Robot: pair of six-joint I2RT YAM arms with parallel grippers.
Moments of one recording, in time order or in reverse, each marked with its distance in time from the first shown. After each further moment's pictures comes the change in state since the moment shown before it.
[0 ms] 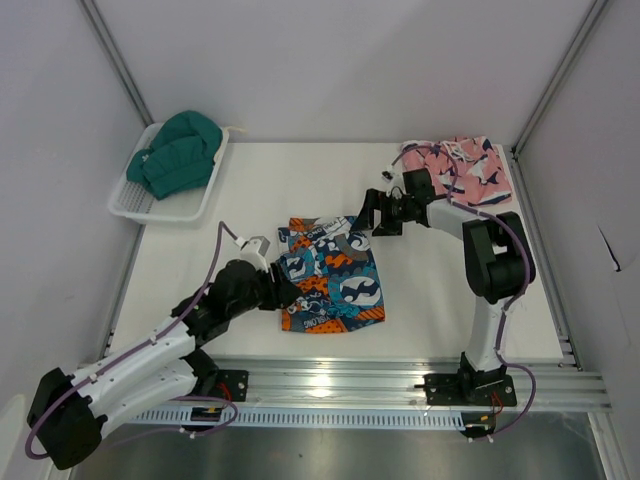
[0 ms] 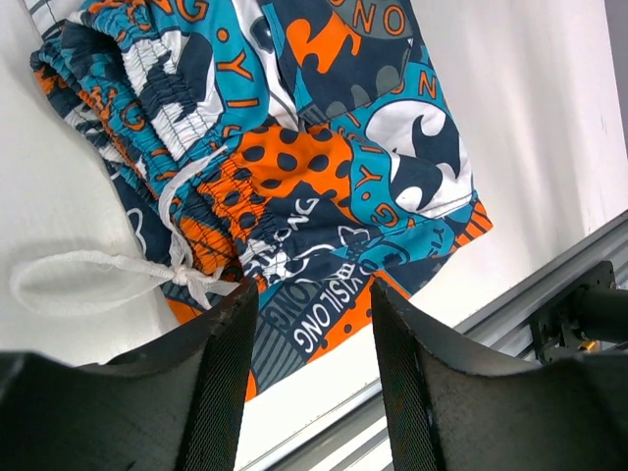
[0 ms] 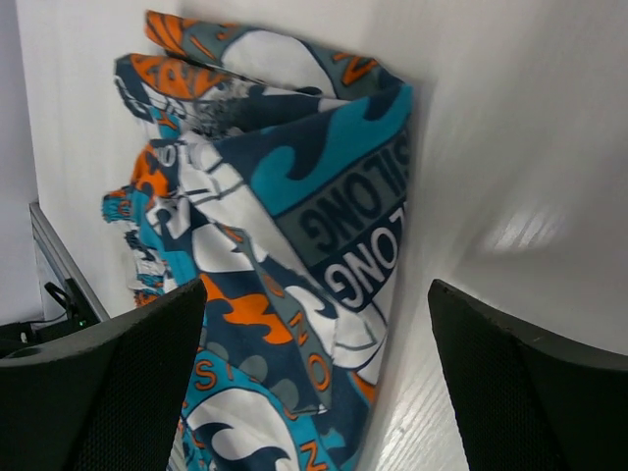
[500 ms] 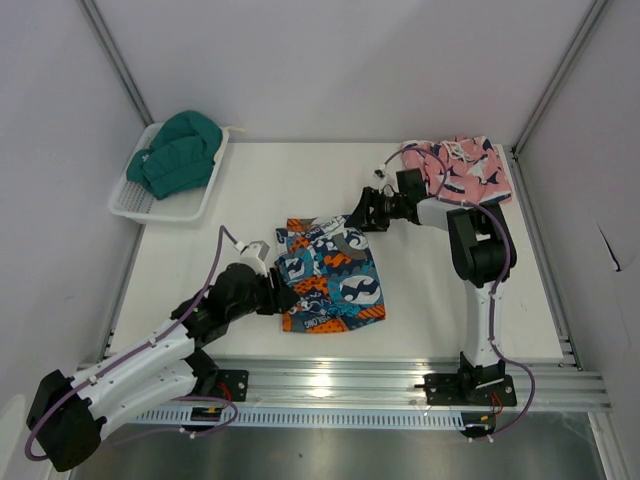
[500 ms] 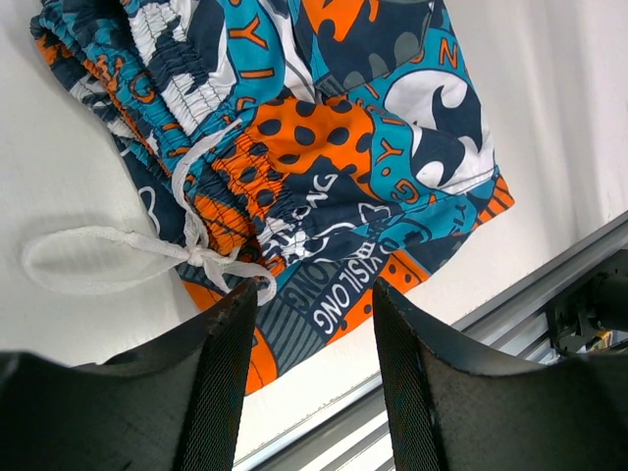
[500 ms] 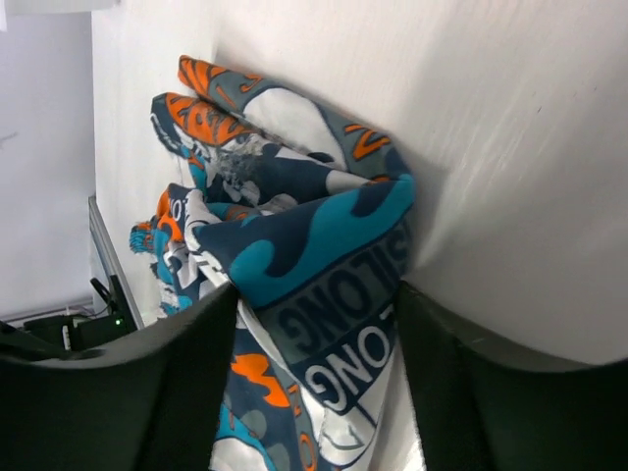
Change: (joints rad) left arm 0.000 -0.028 -0.025 -0.041 0.008 -0.001; right arm -0.002 0.203 0.099 0.155 -0.165 0.069
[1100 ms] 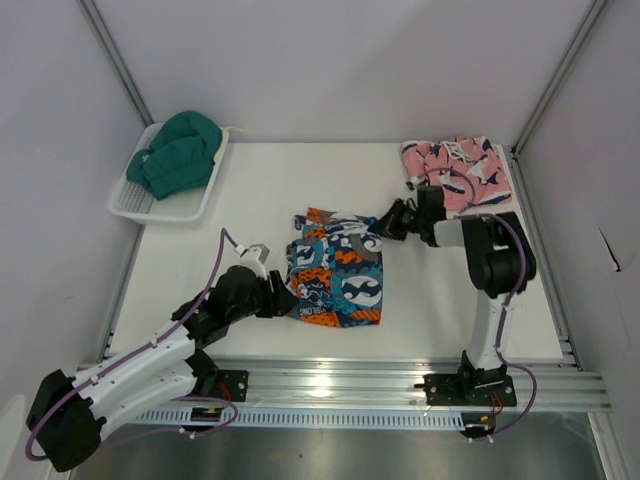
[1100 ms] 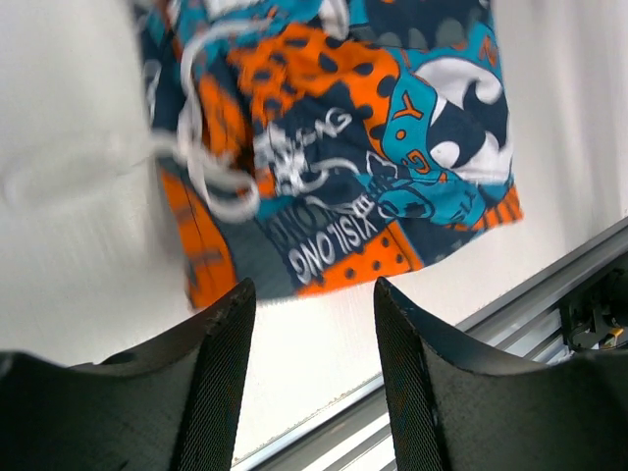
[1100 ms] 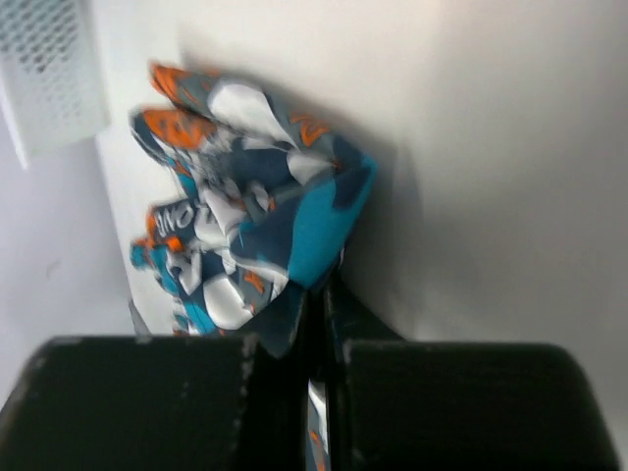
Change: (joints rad) left arm 0.000 0.000 -0.026 0.000 -0.002 -0.001; right arm -0.056 -0.098 -0.271 0.323 0.171 0.304
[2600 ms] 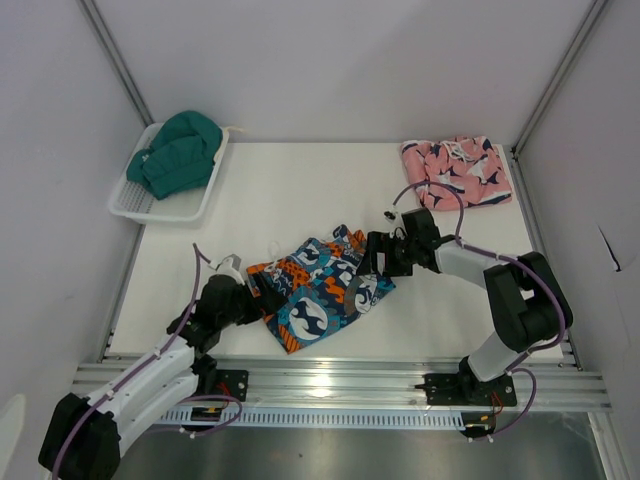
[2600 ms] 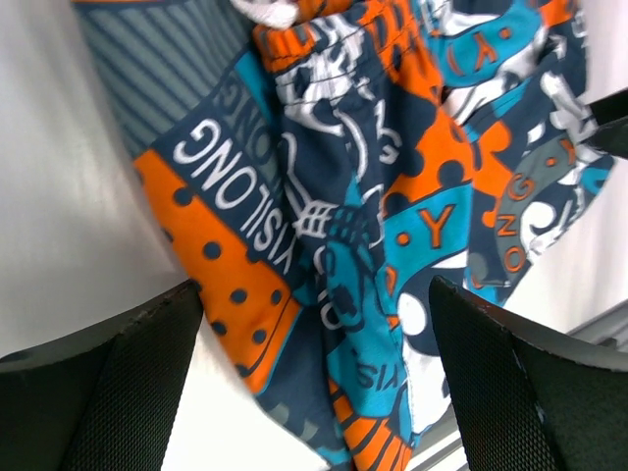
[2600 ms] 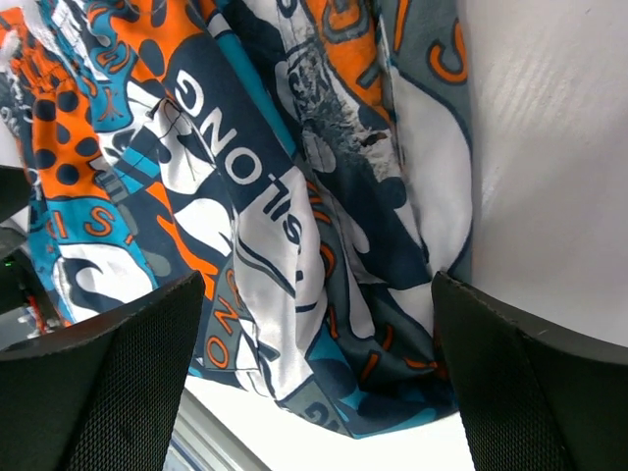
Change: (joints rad) left arm 0.253 -0.066 -0.199 0.066 0.083 -0.113; right arm 0.169 -0.451 -0.300 -0.421 0.167 -0.321
